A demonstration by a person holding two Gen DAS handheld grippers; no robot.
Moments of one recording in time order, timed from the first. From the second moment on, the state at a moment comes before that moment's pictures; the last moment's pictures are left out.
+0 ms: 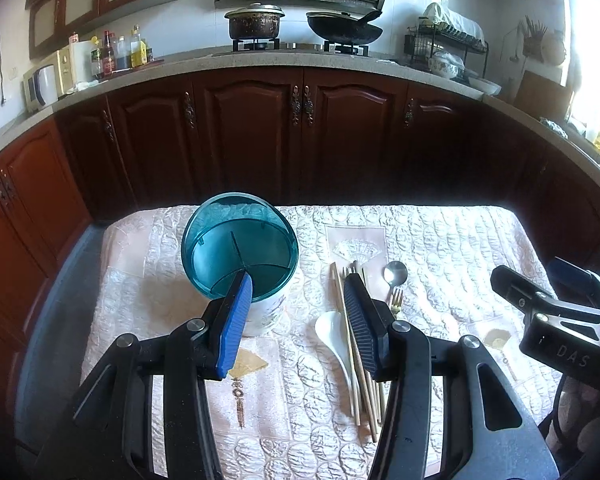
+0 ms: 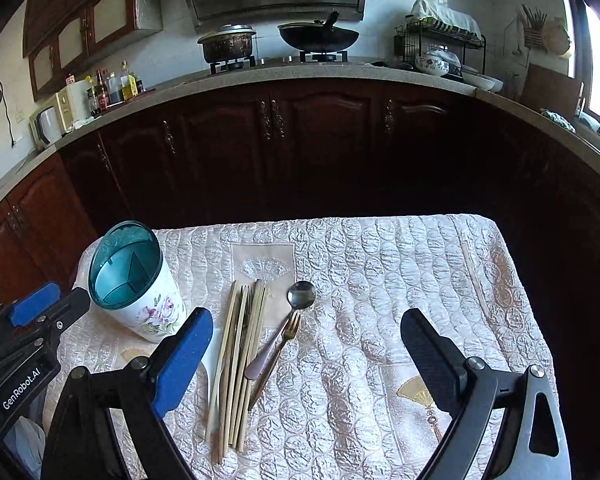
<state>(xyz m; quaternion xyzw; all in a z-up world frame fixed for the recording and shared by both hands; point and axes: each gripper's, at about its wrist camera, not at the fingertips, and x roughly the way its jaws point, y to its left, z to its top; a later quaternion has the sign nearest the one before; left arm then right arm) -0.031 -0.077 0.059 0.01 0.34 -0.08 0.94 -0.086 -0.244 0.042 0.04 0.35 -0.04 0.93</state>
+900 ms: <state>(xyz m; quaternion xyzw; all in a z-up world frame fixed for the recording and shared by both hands) -0.029 -0.075 0.056 0.00 0.35 -0.08 0.93 -0.082 -0.238 0.036 0.03 0.36 -0.04 0.93</state>
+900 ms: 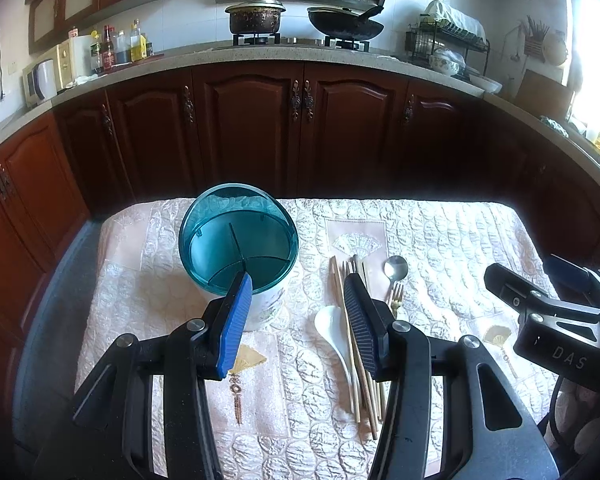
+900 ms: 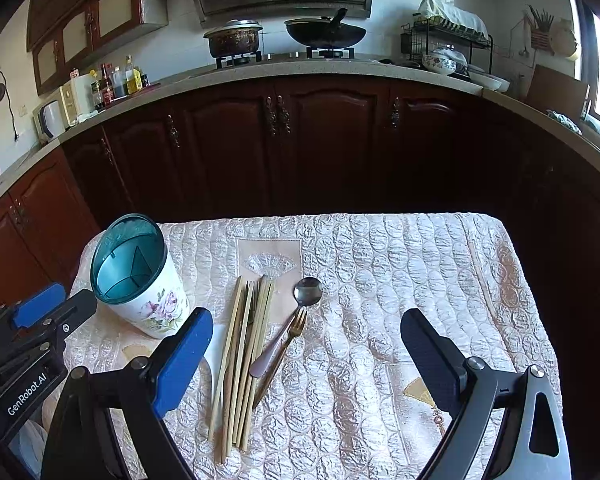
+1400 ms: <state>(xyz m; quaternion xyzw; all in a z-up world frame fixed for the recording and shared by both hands) -0.030 -0.075 0.053 0.00 0.35 -0.08 0.93 -0.081 -0.237 0.035 0.03 0.36 -0.04 0.93</state>
